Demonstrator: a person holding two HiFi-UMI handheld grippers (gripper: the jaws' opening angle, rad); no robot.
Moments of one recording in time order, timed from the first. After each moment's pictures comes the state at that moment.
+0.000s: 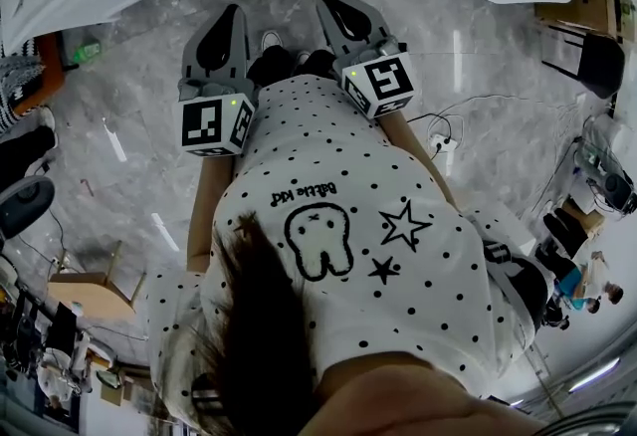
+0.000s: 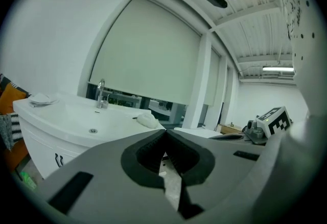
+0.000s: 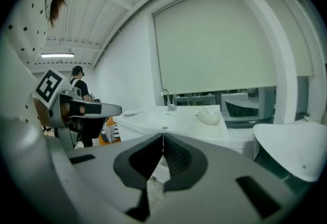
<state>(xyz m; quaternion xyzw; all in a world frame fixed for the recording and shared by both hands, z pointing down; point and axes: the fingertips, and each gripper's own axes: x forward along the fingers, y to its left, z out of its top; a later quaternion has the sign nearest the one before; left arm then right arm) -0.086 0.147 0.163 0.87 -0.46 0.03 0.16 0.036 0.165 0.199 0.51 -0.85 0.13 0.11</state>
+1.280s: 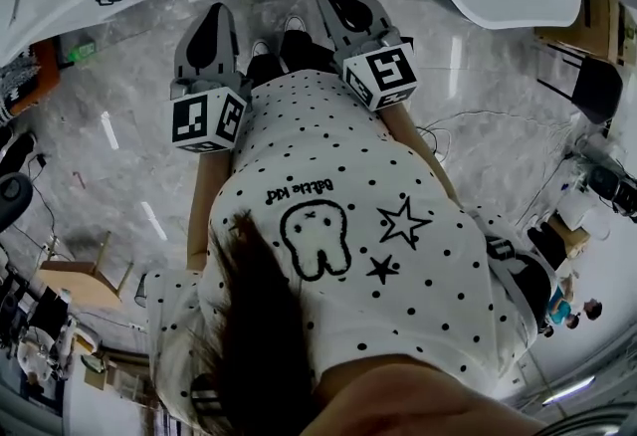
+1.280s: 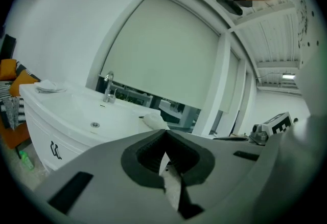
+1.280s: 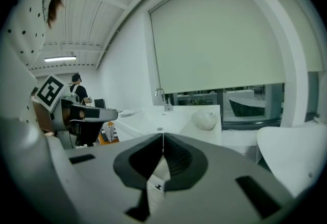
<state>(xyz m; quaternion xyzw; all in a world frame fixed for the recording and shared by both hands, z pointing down) -0.044 0.070 0.175 0.83 -0.52 0.01 0.21 0.102 0.078 0.199 0.48 -0.86 0.14 0.12</state>
